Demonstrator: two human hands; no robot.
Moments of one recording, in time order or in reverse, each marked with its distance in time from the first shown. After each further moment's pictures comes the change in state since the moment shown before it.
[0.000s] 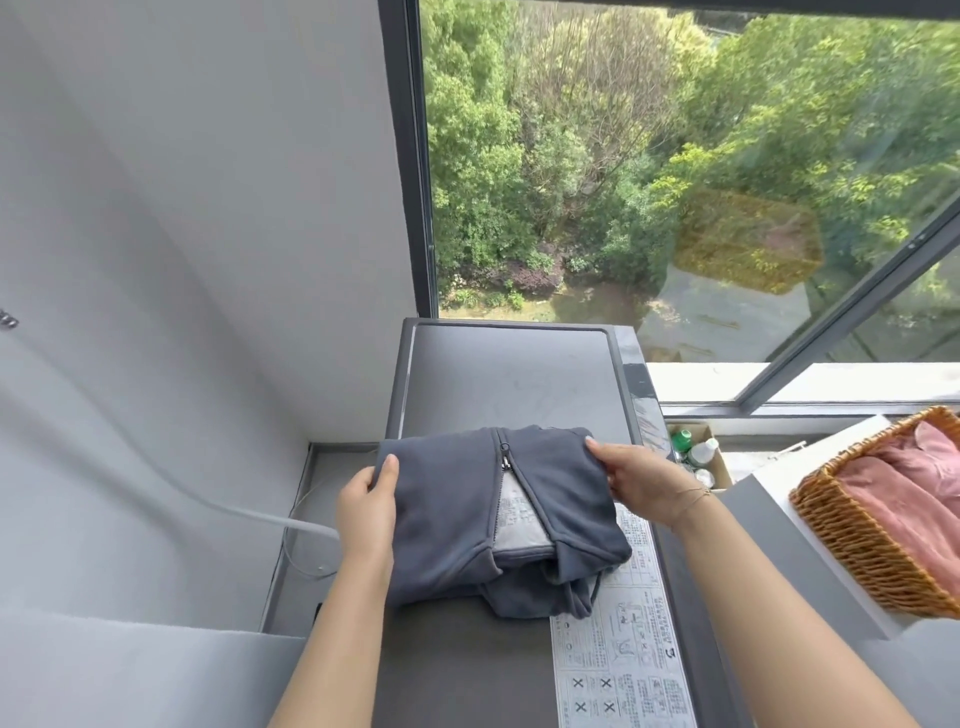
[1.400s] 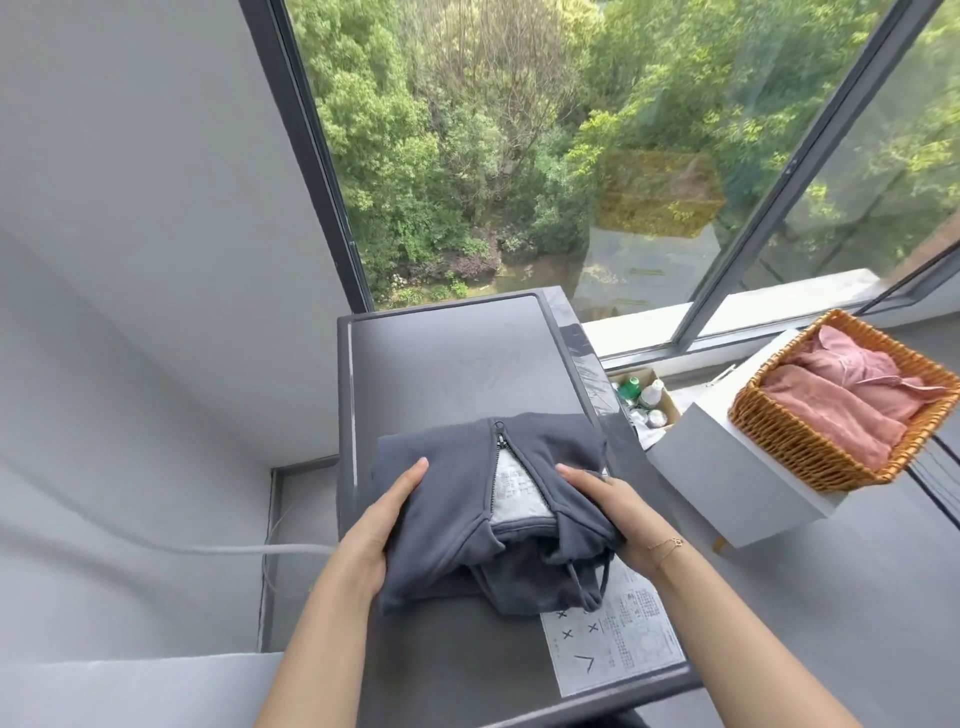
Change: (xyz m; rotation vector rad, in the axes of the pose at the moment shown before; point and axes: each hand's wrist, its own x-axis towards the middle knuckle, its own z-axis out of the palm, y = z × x) left_hand -0.046 0.015 -0.001 -0.125 -0.624 -0.496; right_hand -0.077 0.083 0.017 0.182 0.162 -0.088
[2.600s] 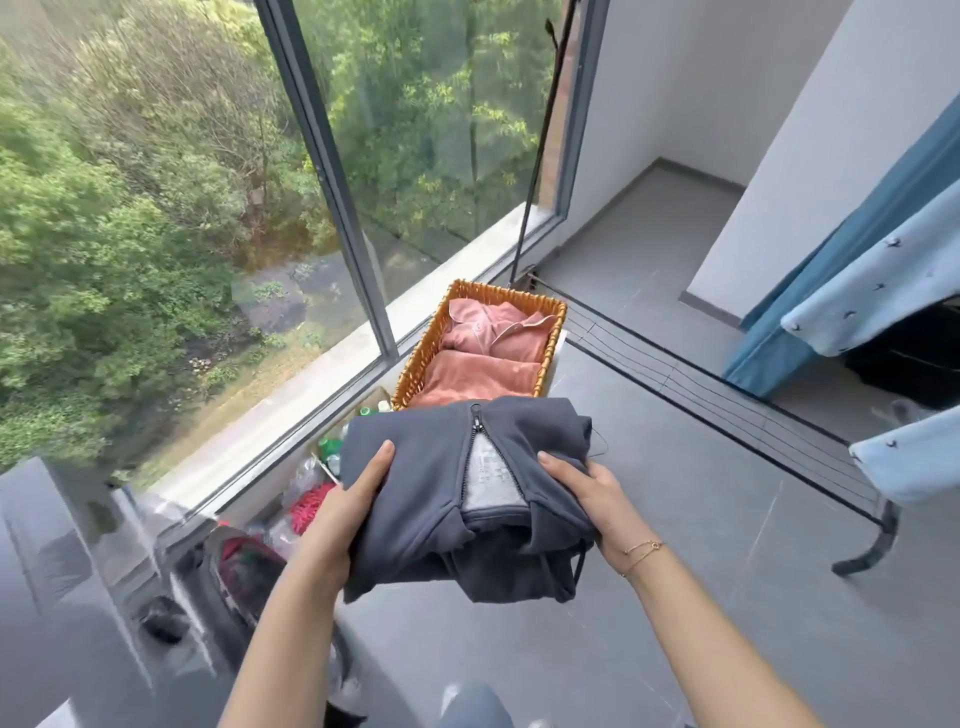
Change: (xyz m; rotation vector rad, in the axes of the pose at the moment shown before) left_hand 0.043 -0.143 0.536 0.577 -0.290 0.150; right_hand -0.110 -0.006 -0.495 0.470 0.526 -0.207
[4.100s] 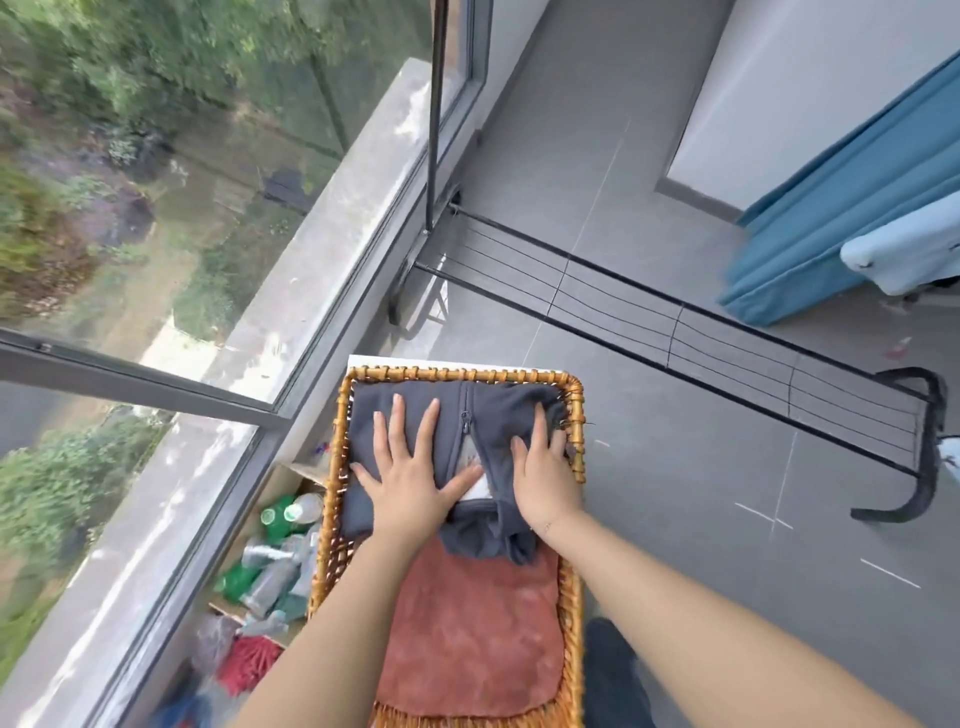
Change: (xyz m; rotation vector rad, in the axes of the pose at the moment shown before) left_hand 0.554 0.044 0.226 1.409 -0.288 0.340; right_hand 0.544 -0.046 -0.007 -1.025 0.439 0.163
